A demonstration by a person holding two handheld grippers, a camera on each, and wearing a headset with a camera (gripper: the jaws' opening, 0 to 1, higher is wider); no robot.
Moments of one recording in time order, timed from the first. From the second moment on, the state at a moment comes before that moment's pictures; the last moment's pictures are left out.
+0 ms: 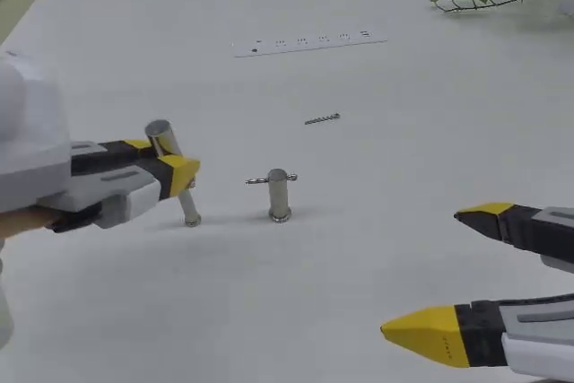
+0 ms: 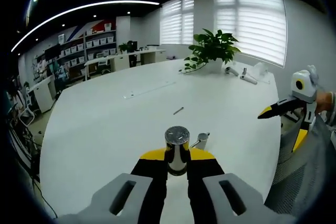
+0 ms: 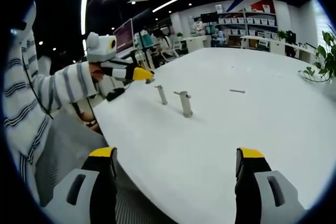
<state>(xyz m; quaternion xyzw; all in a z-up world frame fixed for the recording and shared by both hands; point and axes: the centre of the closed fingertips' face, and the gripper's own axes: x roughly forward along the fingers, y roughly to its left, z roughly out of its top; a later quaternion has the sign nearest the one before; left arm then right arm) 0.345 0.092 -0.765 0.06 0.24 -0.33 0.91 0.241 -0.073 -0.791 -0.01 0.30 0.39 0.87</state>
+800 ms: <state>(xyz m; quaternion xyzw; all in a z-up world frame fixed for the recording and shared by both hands) 0.313 0.043 -0.837 0.10 0.28 -0.35 0.89 0.232 -0.080 -0.797 0.00 0.30 0.38 0.88</state>
